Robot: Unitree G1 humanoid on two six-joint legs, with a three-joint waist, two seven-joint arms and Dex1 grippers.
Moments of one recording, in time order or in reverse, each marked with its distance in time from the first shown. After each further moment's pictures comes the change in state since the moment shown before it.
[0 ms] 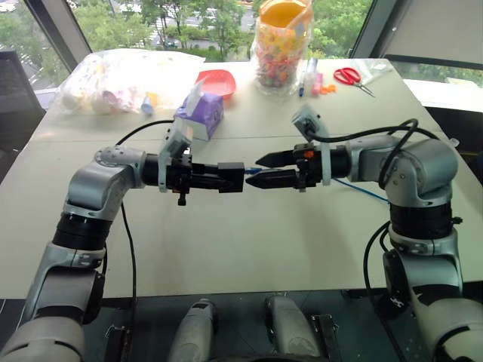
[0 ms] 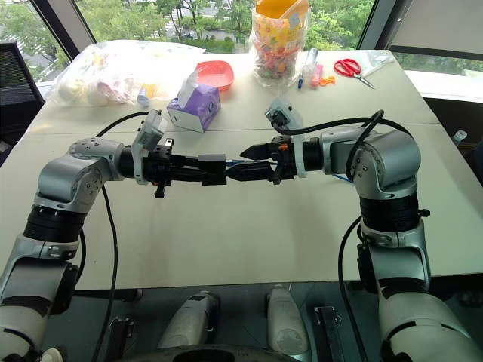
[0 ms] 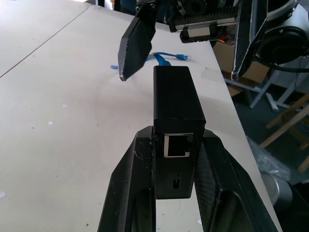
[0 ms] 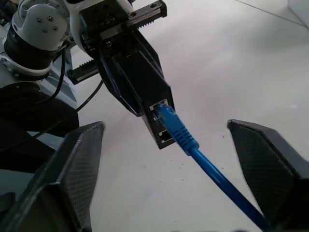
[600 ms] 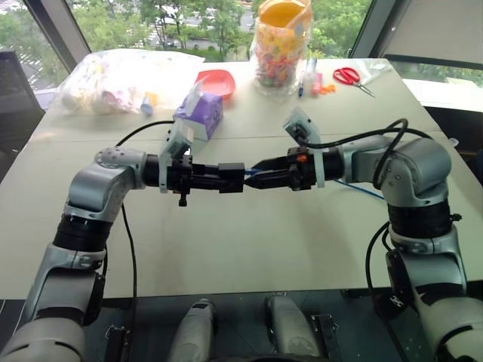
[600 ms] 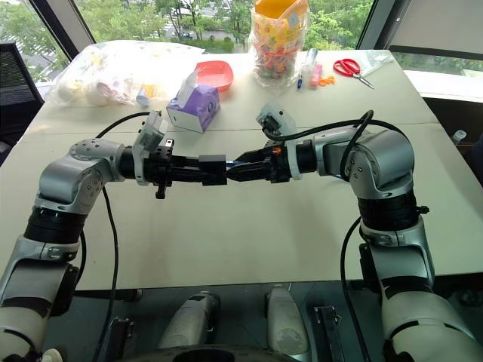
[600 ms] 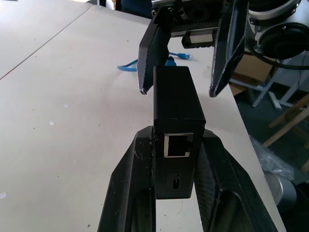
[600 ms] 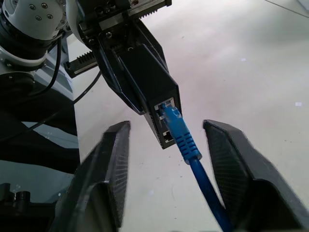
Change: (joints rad) left arm 0.019 -0.002 0.000 -0.014 0.008 -0.016 0.005; right arm -0.008 -0.023 0.057 0.003 0.041 -0.032 -0.050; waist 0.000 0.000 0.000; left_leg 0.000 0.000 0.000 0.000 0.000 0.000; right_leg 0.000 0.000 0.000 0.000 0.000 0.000
